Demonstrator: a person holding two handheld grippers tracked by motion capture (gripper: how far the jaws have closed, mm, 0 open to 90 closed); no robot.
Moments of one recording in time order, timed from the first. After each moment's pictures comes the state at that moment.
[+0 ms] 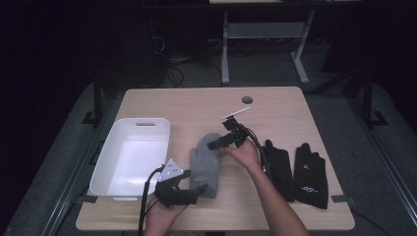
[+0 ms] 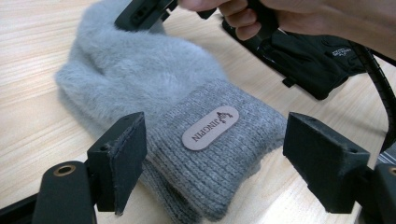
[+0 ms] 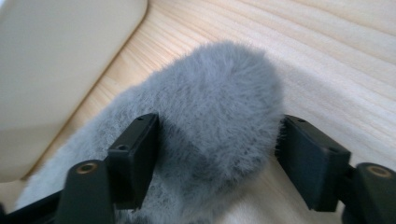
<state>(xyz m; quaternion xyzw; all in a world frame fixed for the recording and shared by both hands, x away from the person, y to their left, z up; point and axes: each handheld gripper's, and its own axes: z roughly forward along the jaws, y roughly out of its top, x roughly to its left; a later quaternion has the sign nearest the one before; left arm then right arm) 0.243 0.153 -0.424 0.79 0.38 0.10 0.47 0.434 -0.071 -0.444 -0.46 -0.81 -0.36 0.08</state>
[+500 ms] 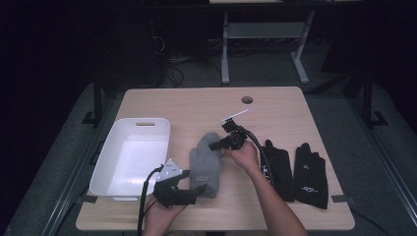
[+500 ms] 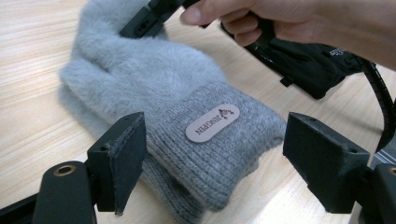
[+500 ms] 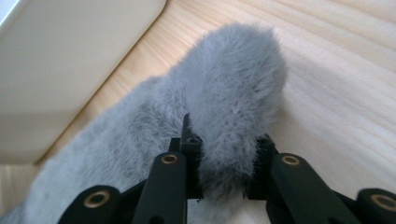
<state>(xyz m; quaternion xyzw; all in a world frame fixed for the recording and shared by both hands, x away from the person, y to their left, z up) 0.242 0.155 -0.422 0.79 0.37 0.09 0.47 0.428 -0.073 -0.447 -0.43 -0.82 -0.37 0.09</state>
